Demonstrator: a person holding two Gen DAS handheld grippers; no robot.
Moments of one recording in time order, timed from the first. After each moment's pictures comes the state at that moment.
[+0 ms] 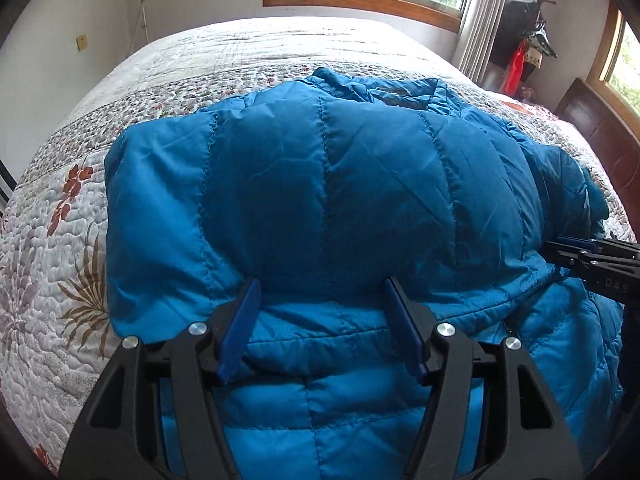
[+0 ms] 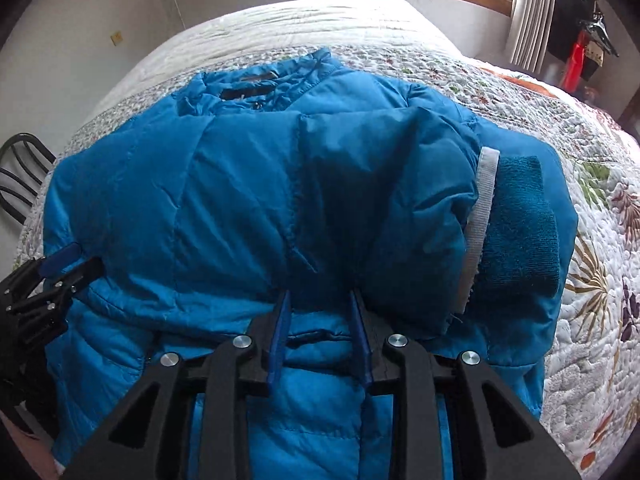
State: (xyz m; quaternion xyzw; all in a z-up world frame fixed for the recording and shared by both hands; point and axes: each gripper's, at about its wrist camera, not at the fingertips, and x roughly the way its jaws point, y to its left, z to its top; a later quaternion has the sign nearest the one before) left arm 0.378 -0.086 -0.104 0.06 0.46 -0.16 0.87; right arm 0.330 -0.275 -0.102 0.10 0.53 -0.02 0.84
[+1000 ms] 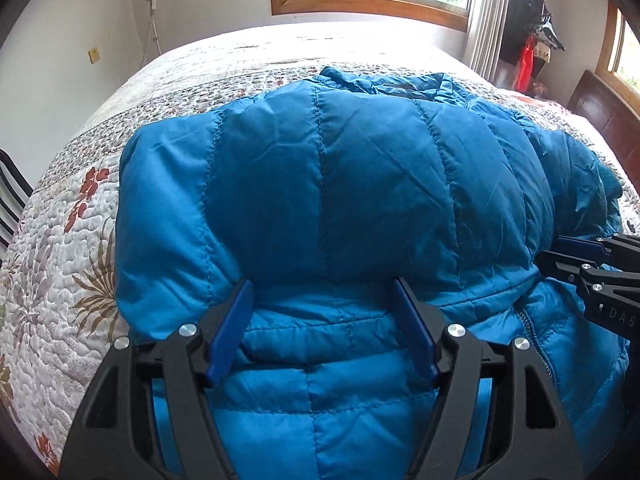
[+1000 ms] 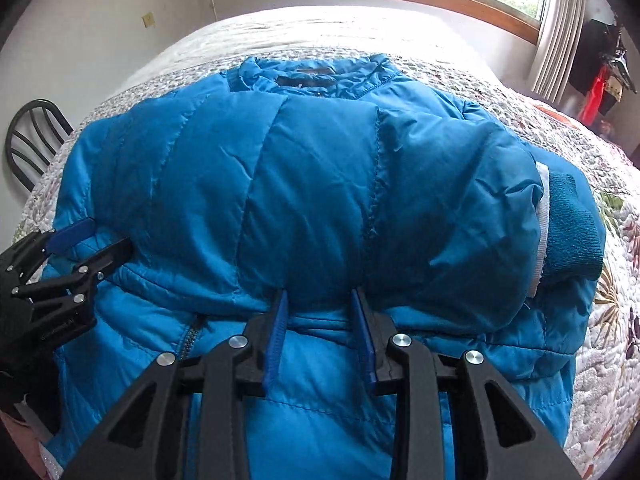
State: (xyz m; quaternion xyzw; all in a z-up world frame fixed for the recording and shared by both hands) left arm 0.360 -0.091 -0.108 0.09 0.44 -0.13 0.88; right arm 0.328 -0.235 -0.102 0.06 0.51 0.01 0.85
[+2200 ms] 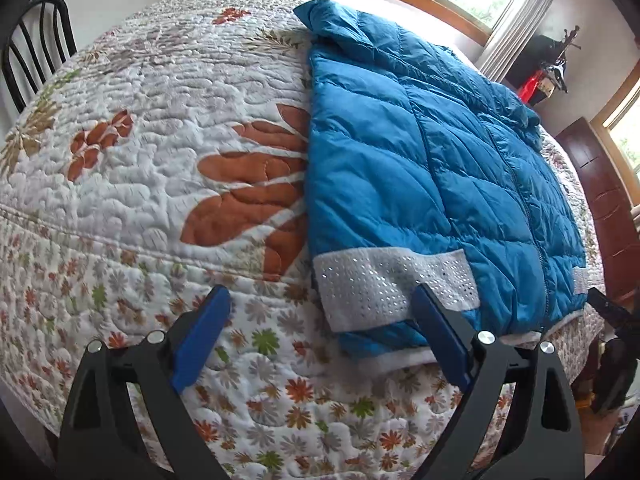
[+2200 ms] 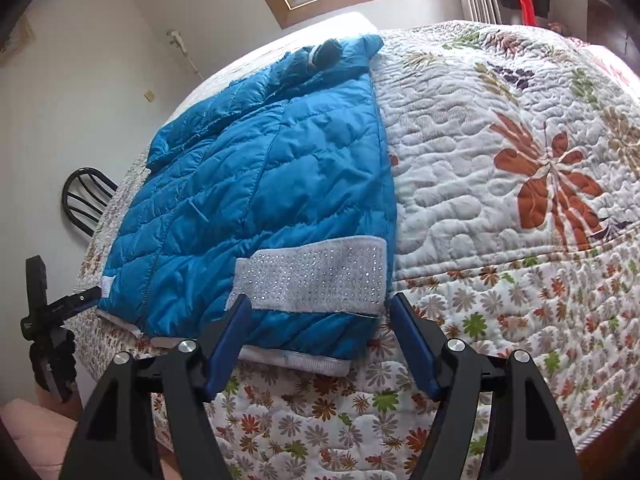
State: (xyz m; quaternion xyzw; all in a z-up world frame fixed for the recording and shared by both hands) left arm 0.120 0.092 -0.111 -0.06 0.52 -0.15 0.84; right arm -0.007 -0.312 -0.096 0.26 0.45 0.02 0.85
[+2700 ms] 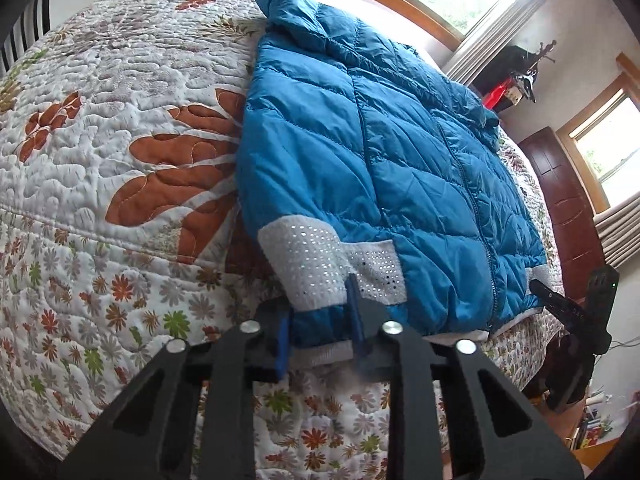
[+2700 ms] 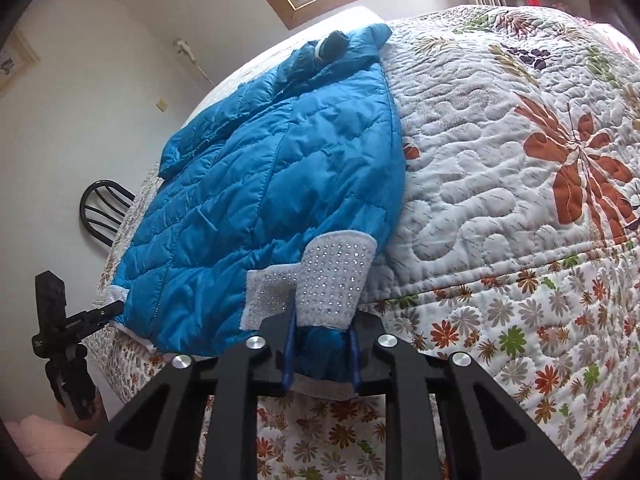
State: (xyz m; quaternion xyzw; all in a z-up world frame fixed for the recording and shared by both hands) left arm 0.108 0.072 -0.110 -0.12 0.52 -0.21 0.82; right arm 0.006 -0.313 -0.106 0.29 0.44 0.05 0.85
